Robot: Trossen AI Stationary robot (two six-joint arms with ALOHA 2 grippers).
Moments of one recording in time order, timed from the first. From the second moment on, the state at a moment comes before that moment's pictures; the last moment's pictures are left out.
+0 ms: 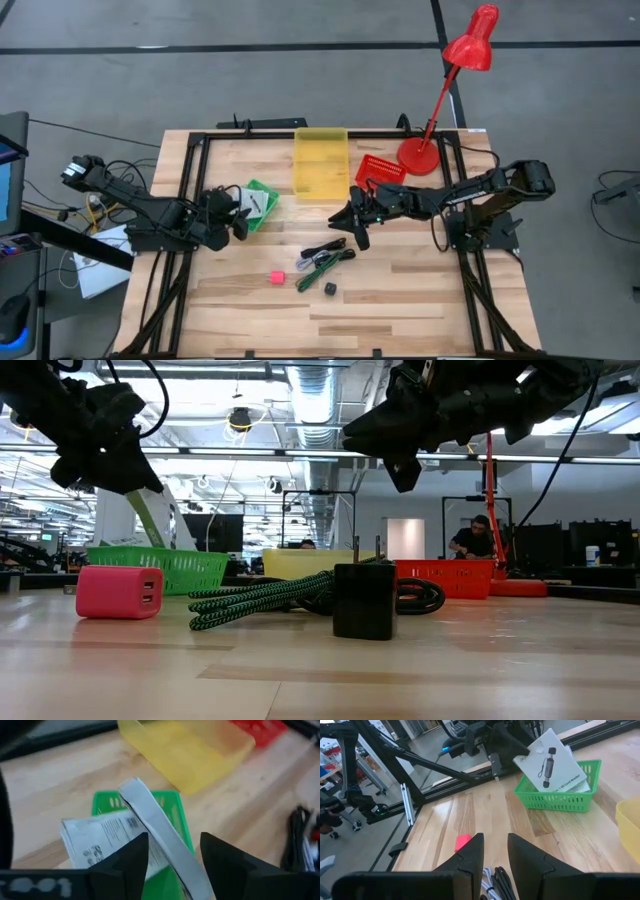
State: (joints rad) left arm -0.41 0.84 0.50 -0.66 -0.83 -1.13; right arm 0.02 1.48 0.67 0.52 -0.16 0.33
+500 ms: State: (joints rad) left arm -0.41 0.84 0.50 -0.68 -0.74 -1.01; right arm 0.02 1.48 0.67 0.49 -0.16 0.31
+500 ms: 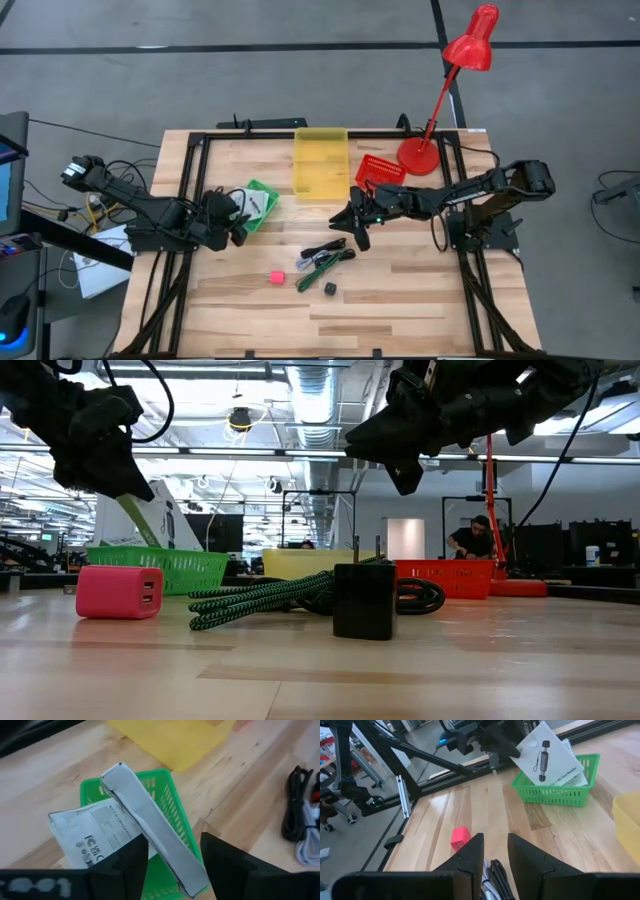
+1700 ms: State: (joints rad) left arm -0.41 0.84 0.50 -1.02 -0.75 -1.28; right arm 0.02 1.48 0.67 0.38 -0.16 0.14
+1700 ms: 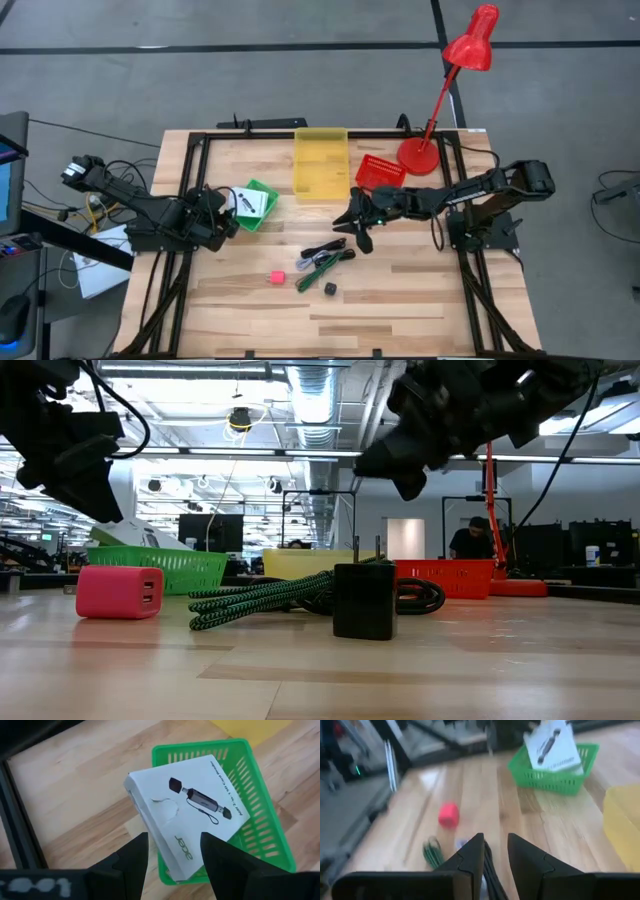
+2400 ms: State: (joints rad) left arm -0.55 0.84 0.50 -0.80 -0.90 -1.23; right arm 0.17 1.48 0.67 0.16 -0.18 -0.51
